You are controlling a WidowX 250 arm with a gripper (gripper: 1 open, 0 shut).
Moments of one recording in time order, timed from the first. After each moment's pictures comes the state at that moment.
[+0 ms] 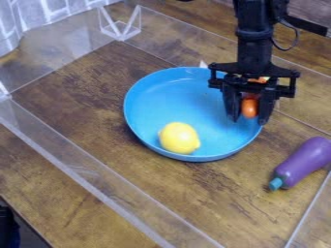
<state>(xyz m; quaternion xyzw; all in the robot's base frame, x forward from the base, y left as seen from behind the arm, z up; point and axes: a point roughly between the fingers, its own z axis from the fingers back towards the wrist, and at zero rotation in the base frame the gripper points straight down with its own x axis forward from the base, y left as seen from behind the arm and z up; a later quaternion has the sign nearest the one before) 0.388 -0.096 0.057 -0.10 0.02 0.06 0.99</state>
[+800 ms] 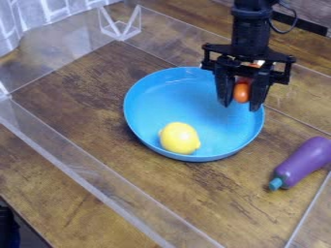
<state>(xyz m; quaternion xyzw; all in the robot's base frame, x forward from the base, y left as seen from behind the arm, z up) 0.380 -0.085 0.075 -0.07 0.02 0.04 1.00</state>
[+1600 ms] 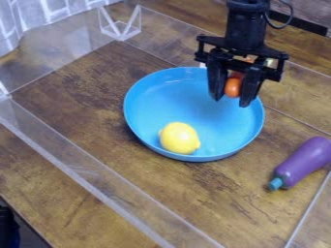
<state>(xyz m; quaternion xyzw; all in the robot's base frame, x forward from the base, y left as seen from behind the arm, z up) 0.372 -0.076 0.082 -0.04 0.02 0.01 1.00</state>
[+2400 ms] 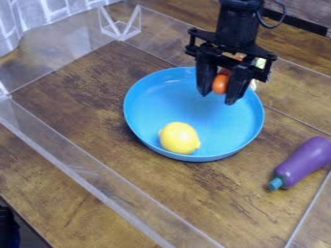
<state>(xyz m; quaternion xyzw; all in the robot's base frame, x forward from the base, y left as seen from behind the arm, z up) 0.365 -0.064 0.087 0.00 0.03 -0.03 1.00</state>
